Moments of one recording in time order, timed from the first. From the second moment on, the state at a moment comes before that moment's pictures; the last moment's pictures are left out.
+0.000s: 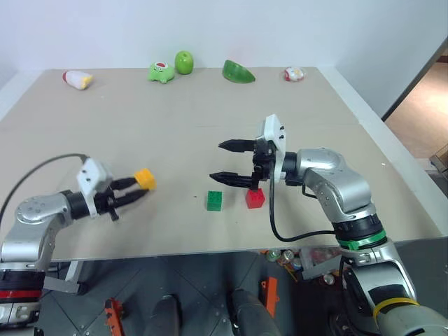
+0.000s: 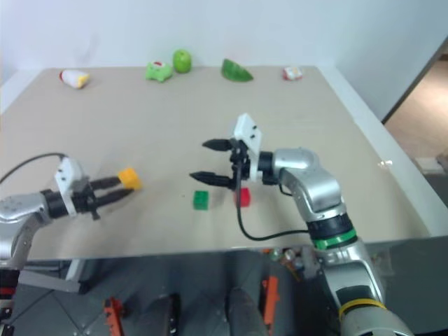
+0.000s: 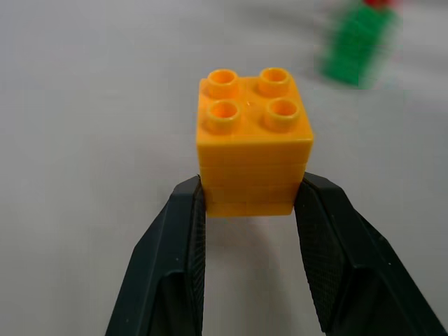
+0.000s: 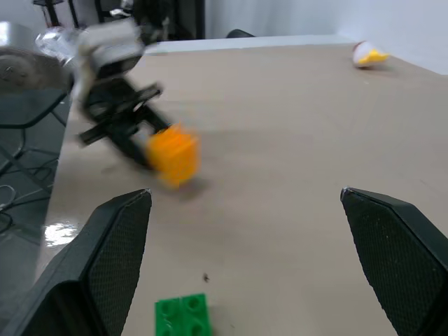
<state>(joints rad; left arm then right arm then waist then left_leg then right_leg) -0.23 0.76 0.08 0.07 -0.39 0.19 -1.18 -0.75 -0.50 0.14 0.00 0.42 0.48 1.02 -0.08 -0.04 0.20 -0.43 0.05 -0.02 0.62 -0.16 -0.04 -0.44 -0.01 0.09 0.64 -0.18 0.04</state>
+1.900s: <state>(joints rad) -0.29 0.79 0.33 0.06 -0.55 0.49 -1.03 -0.50 -0.83 0.01 0.19 0.43 0.45 1.24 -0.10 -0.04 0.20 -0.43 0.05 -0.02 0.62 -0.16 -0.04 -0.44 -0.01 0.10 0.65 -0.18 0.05</state>
